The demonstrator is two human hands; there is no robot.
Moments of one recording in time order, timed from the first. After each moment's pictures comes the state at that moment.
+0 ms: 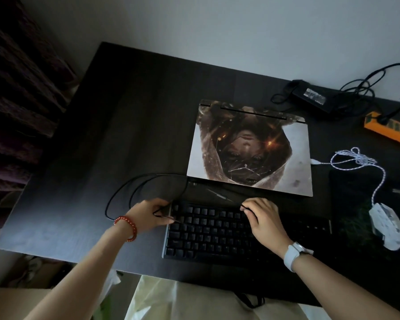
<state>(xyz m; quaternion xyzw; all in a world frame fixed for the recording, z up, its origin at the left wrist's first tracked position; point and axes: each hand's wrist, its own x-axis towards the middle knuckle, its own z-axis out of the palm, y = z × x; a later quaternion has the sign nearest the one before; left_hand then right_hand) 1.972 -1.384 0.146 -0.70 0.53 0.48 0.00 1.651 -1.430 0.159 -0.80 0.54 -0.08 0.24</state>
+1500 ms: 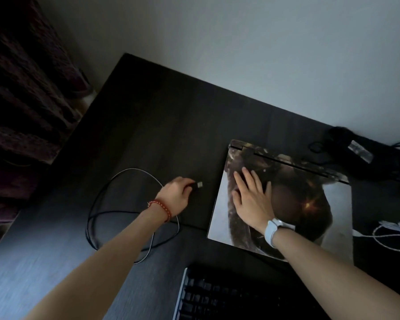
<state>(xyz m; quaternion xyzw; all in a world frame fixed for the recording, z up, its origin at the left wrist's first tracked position) 2.009 -1.552 0.131 -0.72 0.54 0.40 -0.18 1.796 -1.613 0.138 -0.82 0.54 0.12 0.13</state>
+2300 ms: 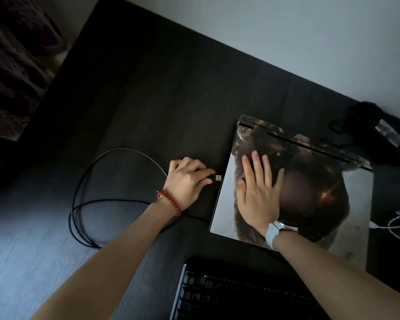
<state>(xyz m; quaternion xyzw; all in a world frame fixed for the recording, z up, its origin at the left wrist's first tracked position) 1.988 -1.559 0.098 -0.65 0.69 0.21 -0.23 1.799 -1.600 0.111 -0.82 0.56 0.07 0.04</state>
